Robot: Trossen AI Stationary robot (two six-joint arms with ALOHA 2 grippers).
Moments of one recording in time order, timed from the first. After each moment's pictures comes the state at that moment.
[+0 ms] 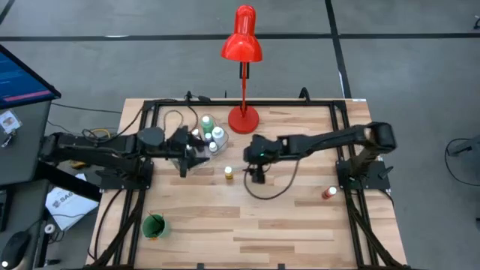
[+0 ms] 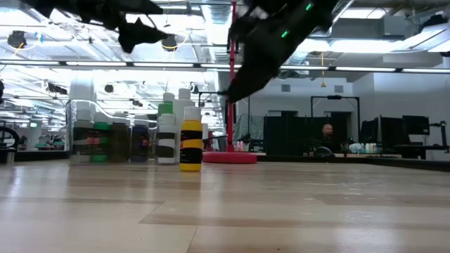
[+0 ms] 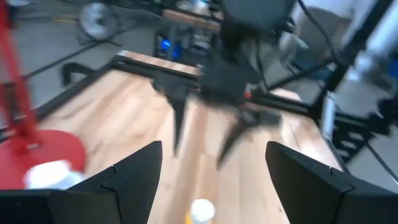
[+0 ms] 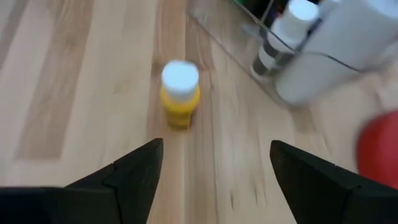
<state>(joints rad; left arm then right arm) 0.04 0.79 0.55 0.02 -0.07 -0.21 0.01 1.73 1.17 -0.25 0.07 -0.04</state>
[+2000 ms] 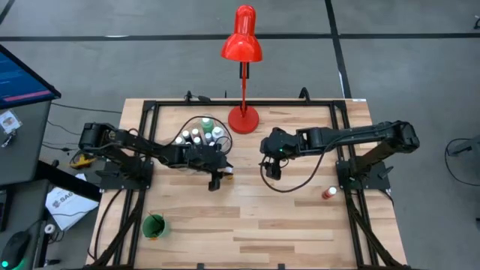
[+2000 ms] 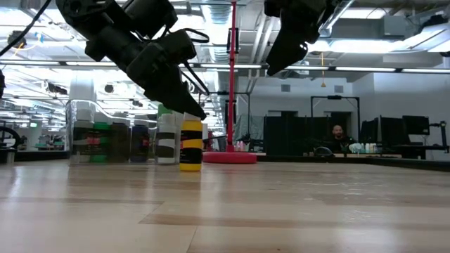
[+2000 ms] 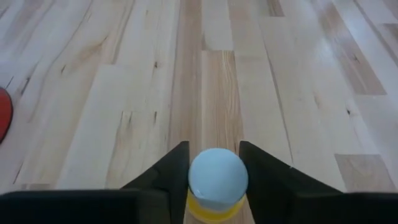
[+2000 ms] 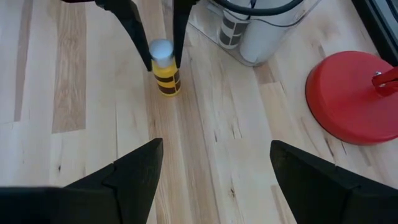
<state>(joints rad) -0.02 1.51 0.67 0.21 -0.03 0.00 0.03 1.46 1.17 -0.60 0.16 0.12</state>
